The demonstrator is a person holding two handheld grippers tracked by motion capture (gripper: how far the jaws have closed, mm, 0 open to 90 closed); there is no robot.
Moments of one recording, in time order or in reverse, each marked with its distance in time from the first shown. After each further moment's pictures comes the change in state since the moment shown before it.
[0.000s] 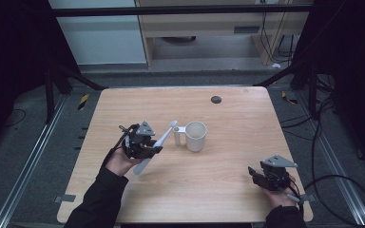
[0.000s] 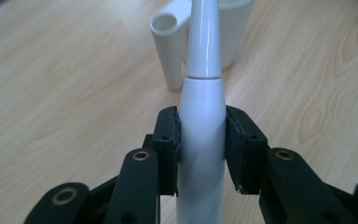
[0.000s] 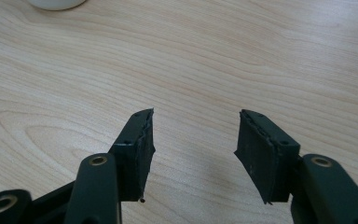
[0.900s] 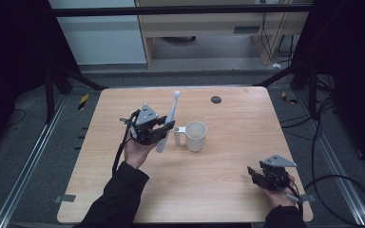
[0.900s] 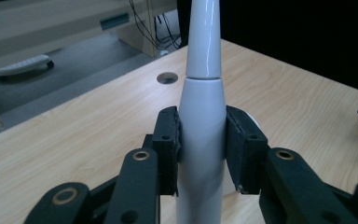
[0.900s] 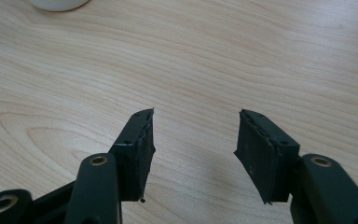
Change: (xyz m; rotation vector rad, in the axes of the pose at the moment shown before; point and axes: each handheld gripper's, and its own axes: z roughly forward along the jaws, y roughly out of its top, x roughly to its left) left arm -0.010 0.043 -0.002 -0.382 0.113 -0.093; right arm 0.000 0.000 0.002 -0.005 0.002 -0.005
